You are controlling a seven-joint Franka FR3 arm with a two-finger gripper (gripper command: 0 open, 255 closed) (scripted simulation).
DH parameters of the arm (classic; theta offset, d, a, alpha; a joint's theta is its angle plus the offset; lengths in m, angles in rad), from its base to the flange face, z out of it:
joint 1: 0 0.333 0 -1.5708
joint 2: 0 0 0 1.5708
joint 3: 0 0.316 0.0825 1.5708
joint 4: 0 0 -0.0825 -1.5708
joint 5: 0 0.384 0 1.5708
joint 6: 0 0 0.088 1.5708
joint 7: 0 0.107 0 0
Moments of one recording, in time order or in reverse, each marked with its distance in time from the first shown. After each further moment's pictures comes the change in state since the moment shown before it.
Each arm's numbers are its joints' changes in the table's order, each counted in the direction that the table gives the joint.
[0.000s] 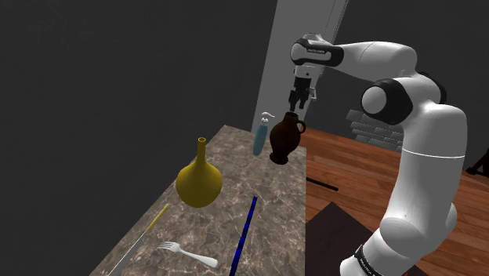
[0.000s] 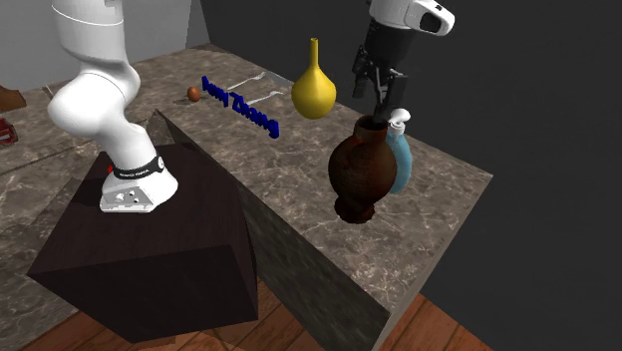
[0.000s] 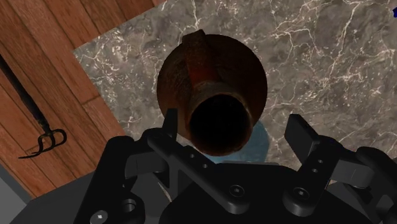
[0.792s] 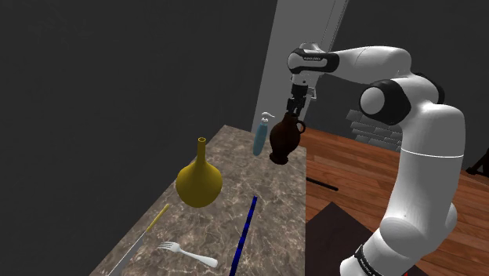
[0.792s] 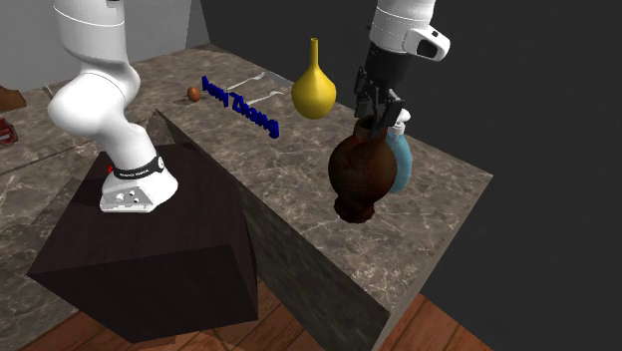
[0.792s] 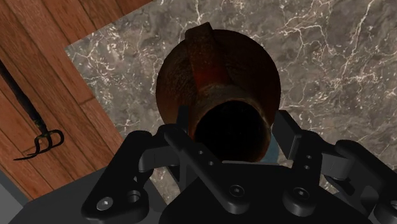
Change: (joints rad) arm 0.002 0.011 0.002 -0.077 0.003 0.090 -0.003
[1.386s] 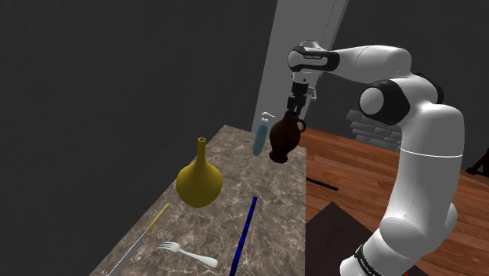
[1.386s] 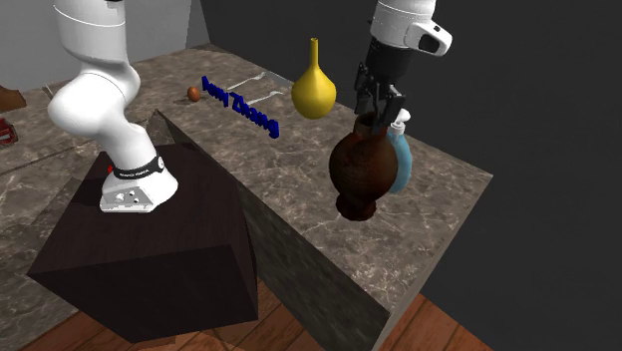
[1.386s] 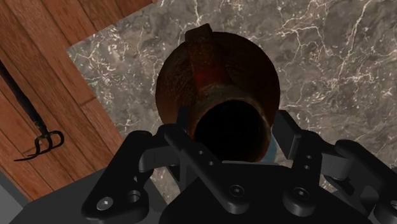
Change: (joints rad) arm -0.001 0.006 0.000 0.030 0.000 -0.031 0.002
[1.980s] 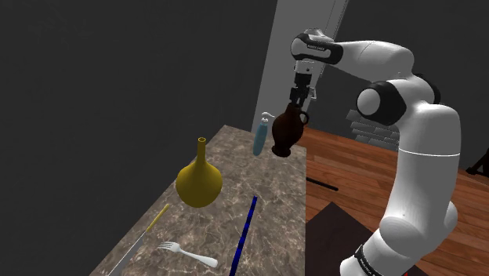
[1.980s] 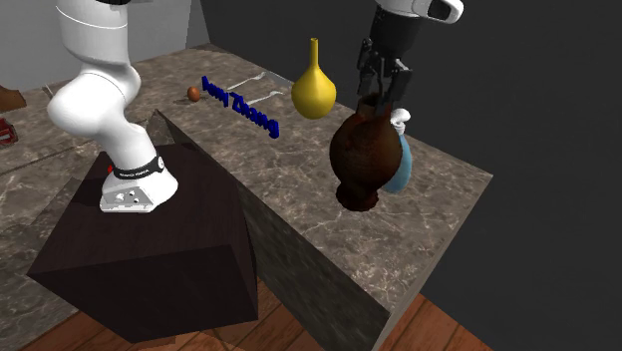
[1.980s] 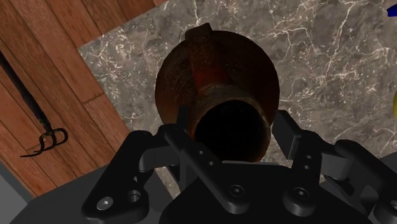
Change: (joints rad) arm -0.013 0.024 -0.002 0.155 0.005 -0.131 -0.003
